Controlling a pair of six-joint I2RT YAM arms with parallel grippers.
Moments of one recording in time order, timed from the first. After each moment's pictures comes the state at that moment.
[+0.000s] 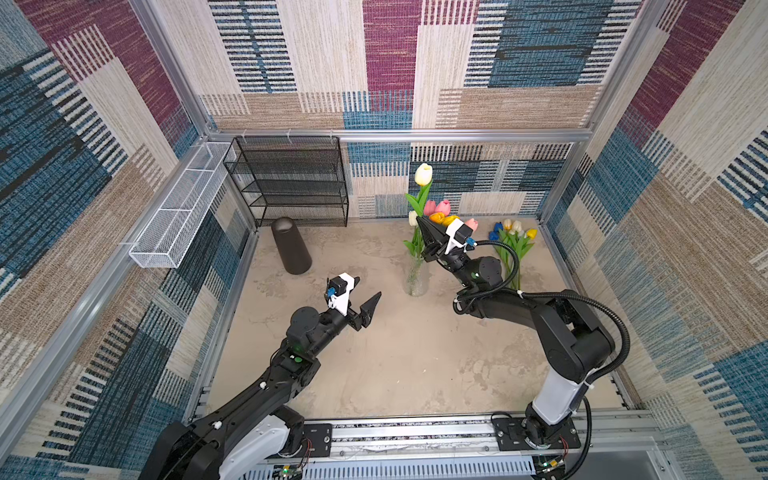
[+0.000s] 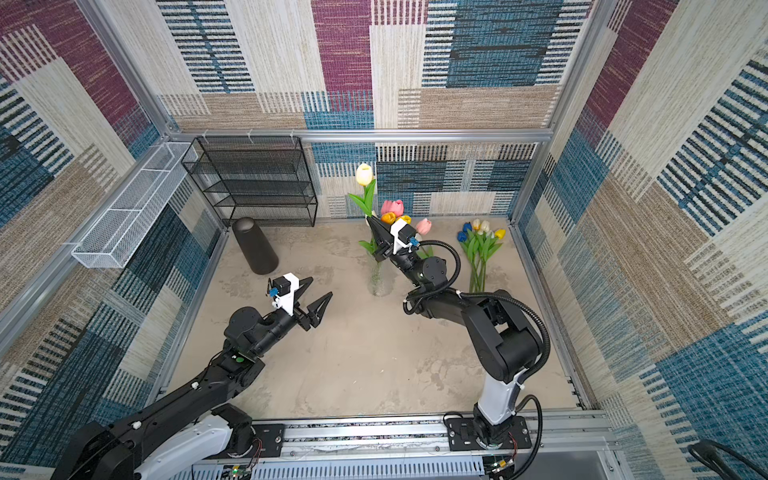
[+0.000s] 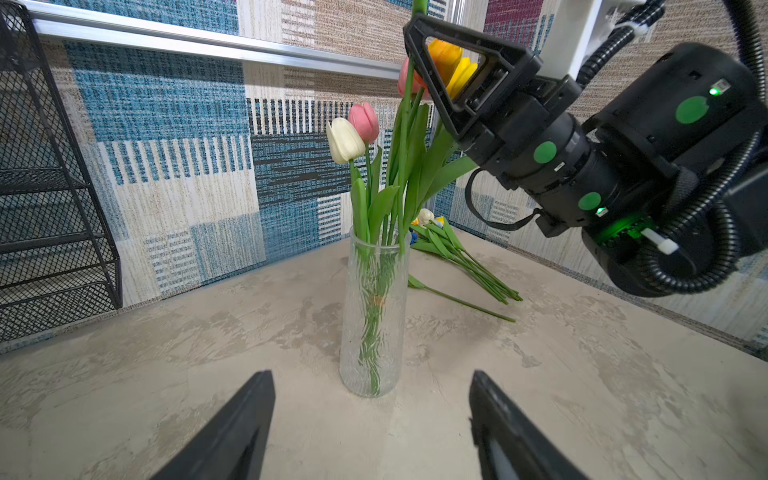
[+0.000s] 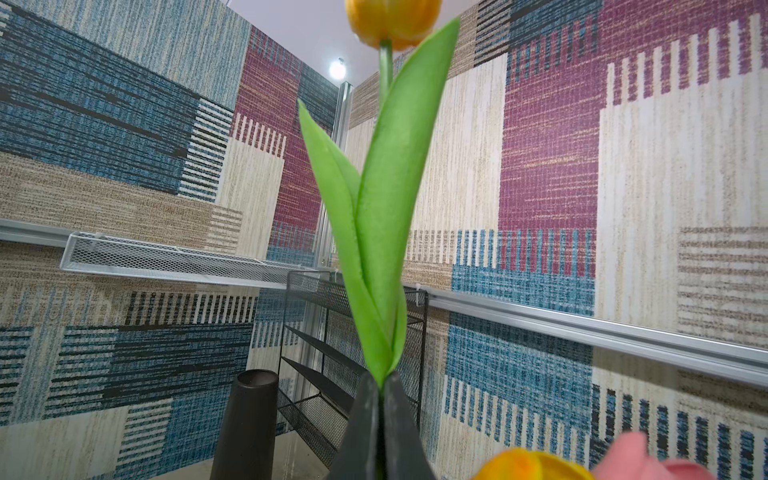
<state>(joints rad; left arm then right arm) -0.49 0.97 0.36 0.65 0.22 -0.05 0.50 1.78 0.96 1.45 -0.30 0.04</state>
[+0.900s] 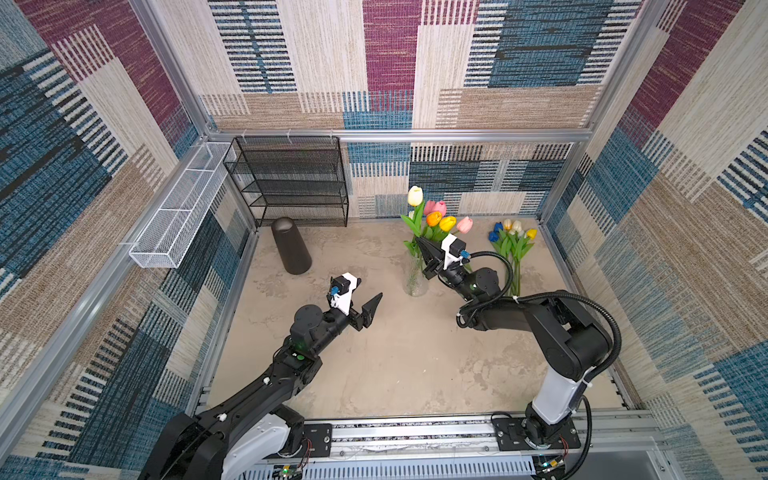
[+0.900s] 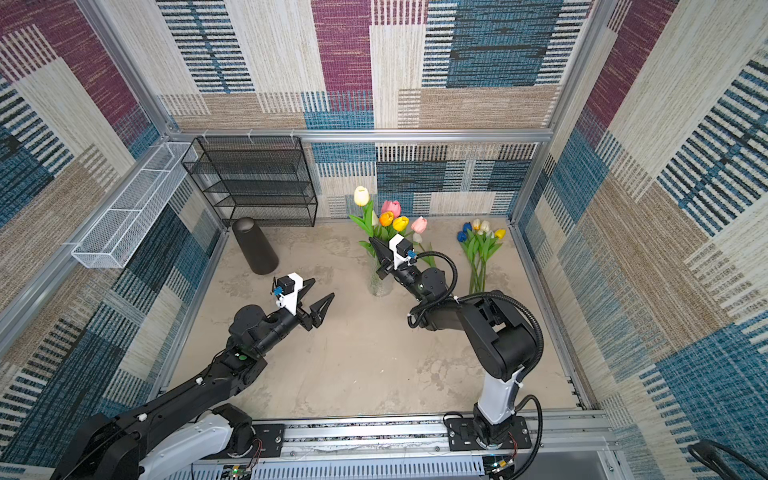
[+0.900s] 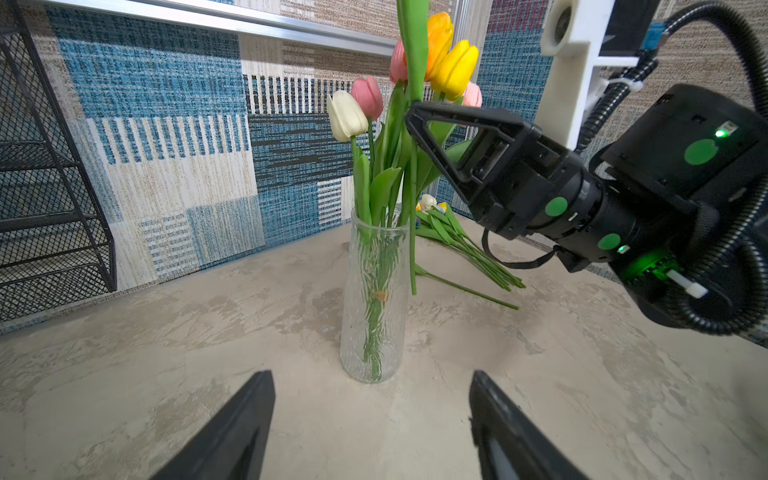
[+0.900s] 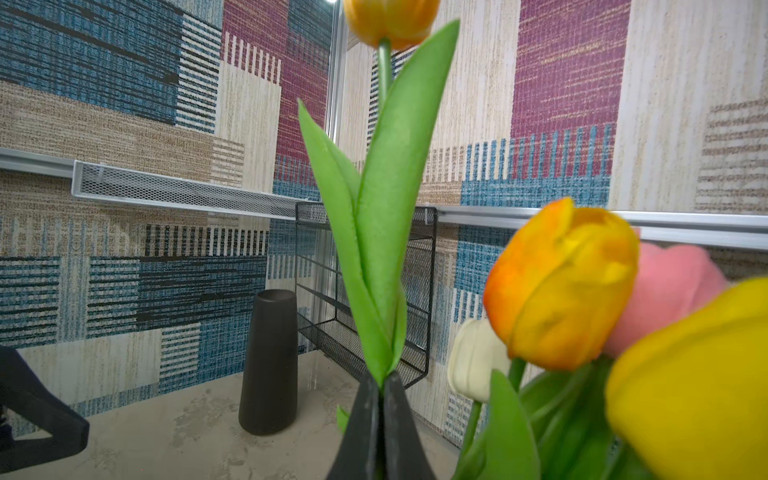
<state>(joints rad) -0.49 1.01 0.36 0.65 0.22 -0.05 0.50 1.80 0.79 1.45 -0.31 0.04</state>
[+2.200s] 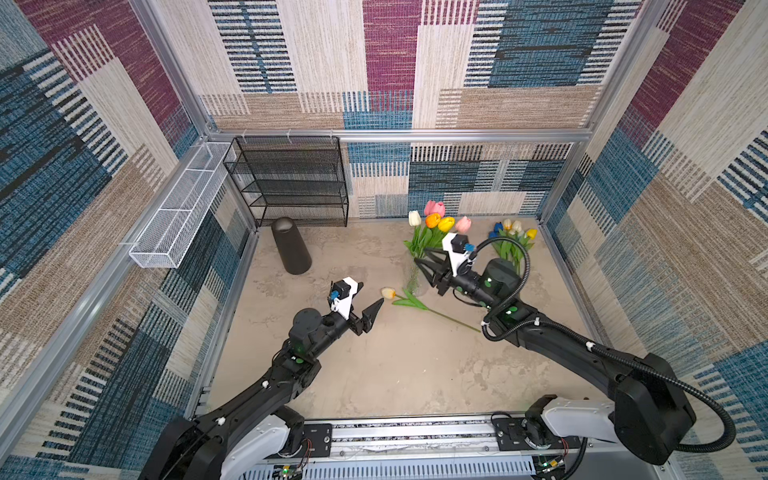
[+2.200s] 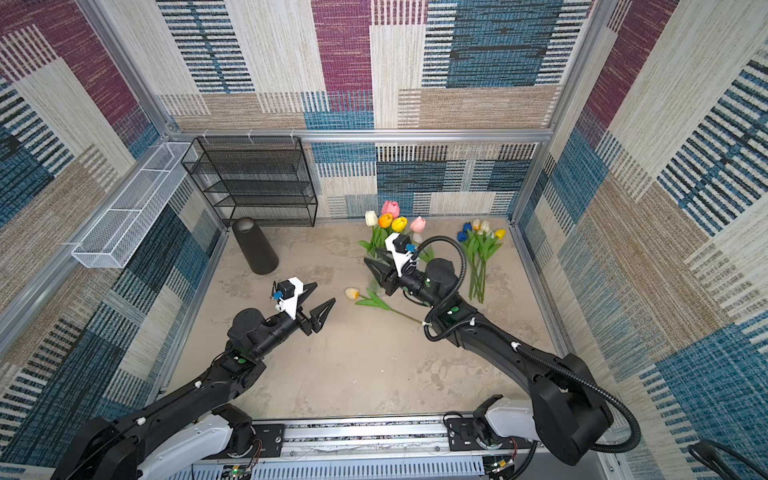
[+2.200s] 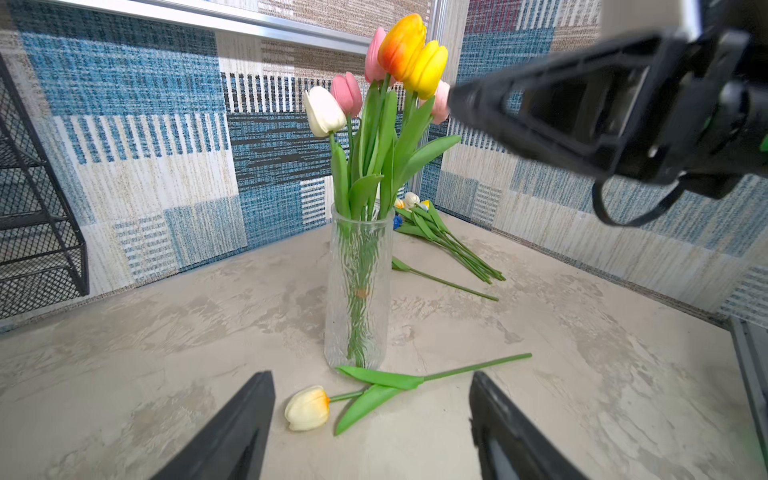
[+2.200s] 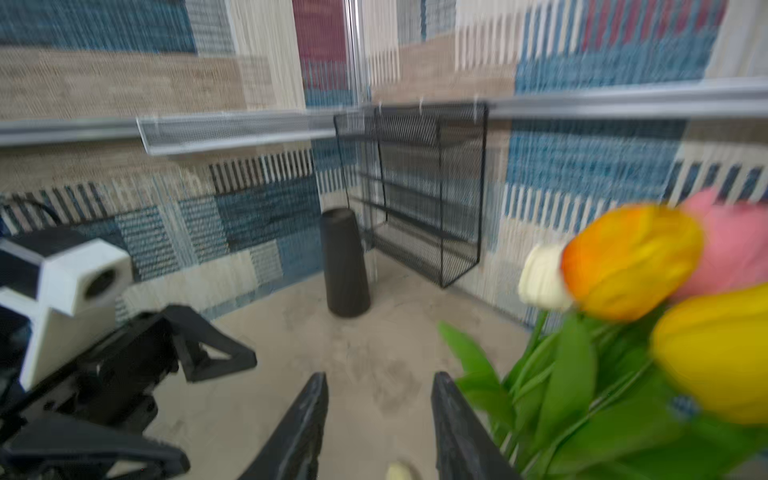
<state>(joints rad) -0.49 0.93 0.30 0.64 0.25 -0.06 0.61 1.30 0.79 0.40 -0.32 0.05</state>
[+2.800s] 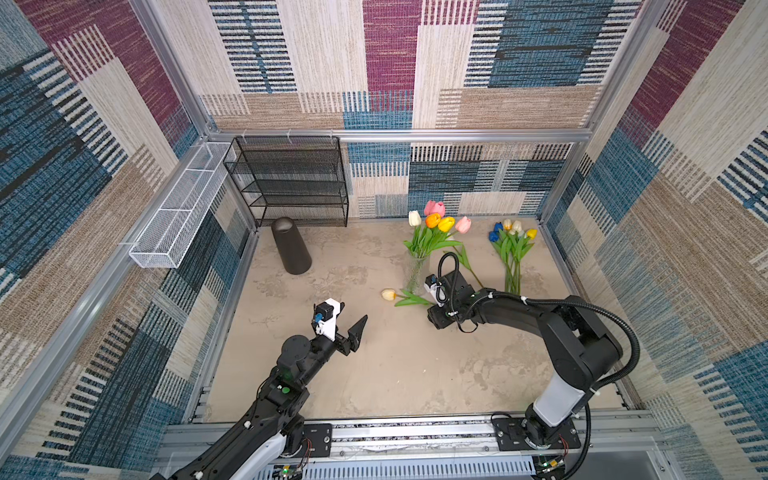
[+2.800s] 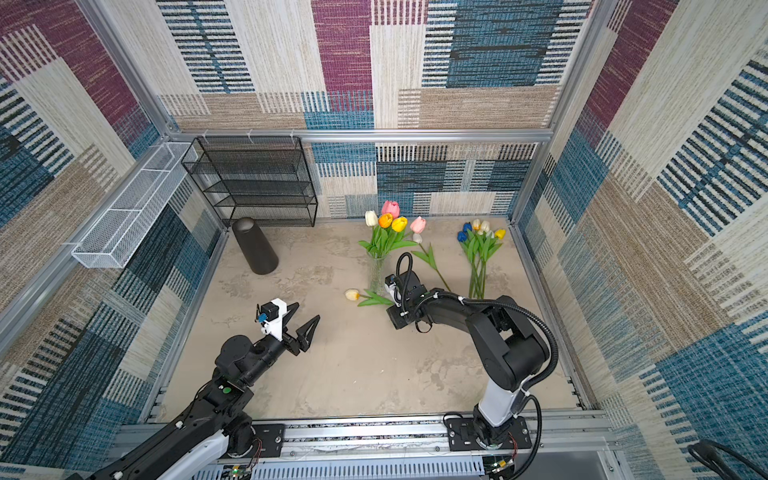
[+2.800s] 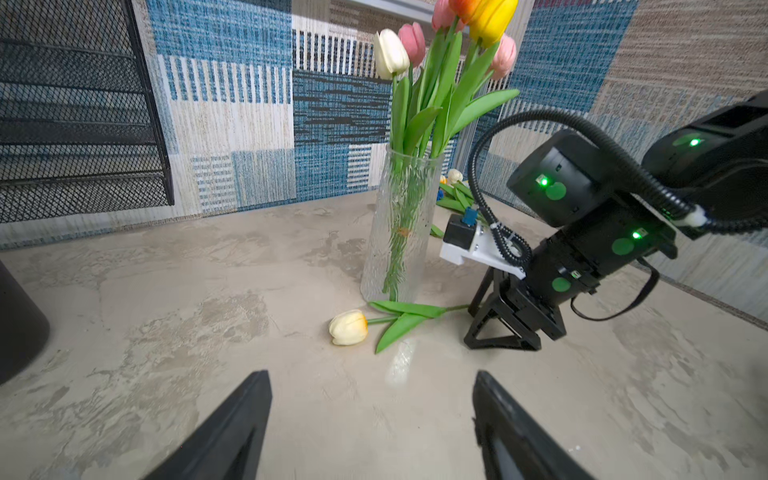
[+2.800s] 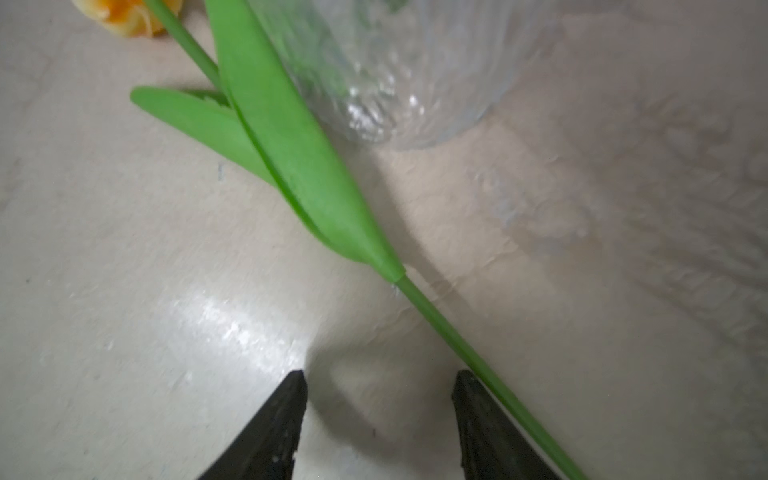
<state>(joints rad) -0.49 0.66 0.14 0.48 0.11 -0.11 0.55 1.73 0.93 -0.28 -0.03 0.01</state>
